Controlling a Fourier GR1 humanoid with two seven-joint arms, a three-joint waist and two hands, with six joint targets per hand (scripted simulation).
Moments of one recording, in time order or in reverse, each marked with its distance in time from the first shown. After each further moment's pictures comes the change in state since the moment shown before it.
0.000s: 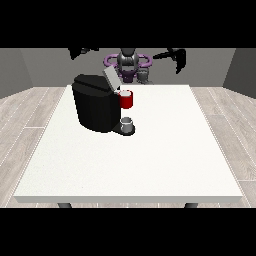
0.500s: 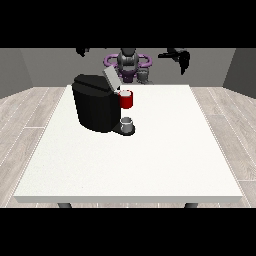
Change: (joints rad) left arm 0.118 -0.064 -0.015 -0.129 0.107 -0.081 0.030; right arm -0.081 -0.052 0.004 -0.004 0.003 0.066 0.028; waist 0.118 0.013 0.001
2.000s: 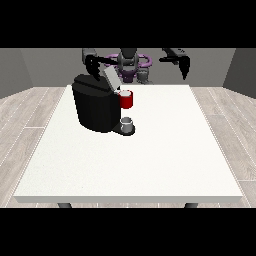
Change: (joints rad) left arm 0.267 0.015 -0.145 -0.520 0.195 0.094 0.153; right arm -0.291 0.050 0.003 0.271 0.058 0.040 -0.057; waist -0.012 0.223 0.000
